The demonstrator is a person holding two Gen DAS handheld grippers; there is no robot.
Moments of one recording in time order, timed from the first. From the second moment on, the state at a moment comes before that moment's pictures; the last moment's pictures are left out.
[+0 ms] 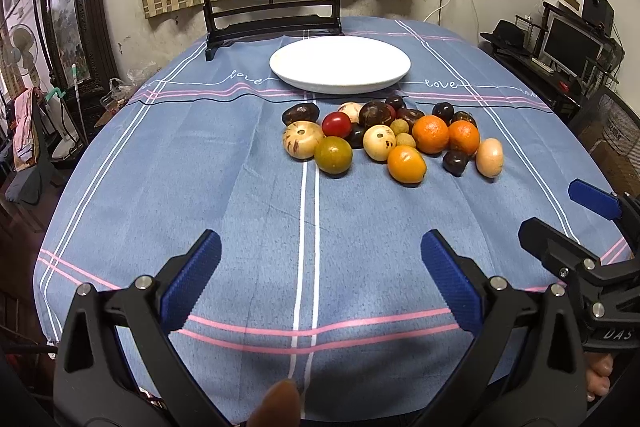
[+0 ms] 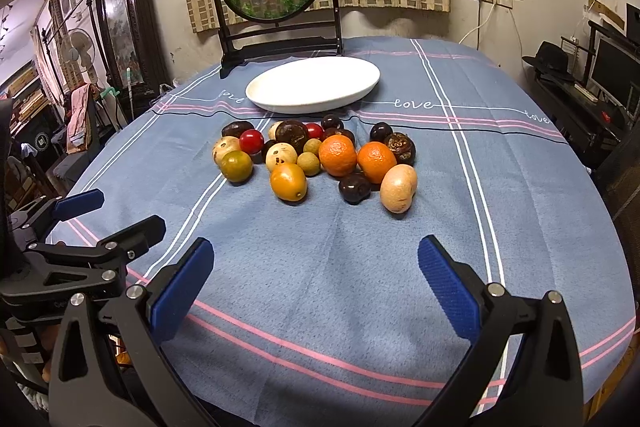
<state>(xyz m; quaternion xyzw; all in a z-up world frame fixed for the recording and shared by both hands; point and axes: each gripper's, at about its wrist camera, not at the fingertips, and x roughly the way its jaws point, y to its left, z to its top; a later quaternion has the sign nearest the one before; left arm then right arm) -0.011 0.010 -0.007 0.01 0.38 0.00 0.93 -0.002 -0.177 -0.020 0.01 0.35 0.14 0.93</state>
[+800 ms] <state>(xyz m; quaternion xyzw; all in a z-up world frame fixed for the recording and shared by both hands) -0.025 0.011 -0.004 0.01 0.37 0.00 0.93 -0.014 -0.171 -0.015 0.00 0.34 0.15 0.93</state>
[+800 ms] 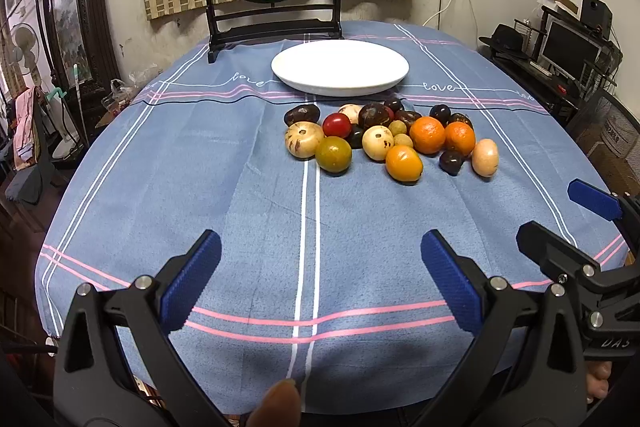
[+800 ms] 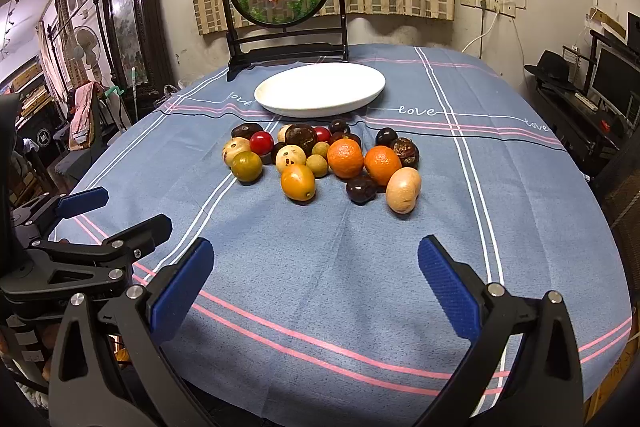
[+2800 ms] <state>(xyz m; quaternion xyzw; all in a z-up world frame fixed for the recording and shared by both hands) 0.166 0.065 -0.064 -0.03 0.47 -0.15 0.87 0.116 -0.241 -0.067 0.04 0.42 0.18 0.89</state>
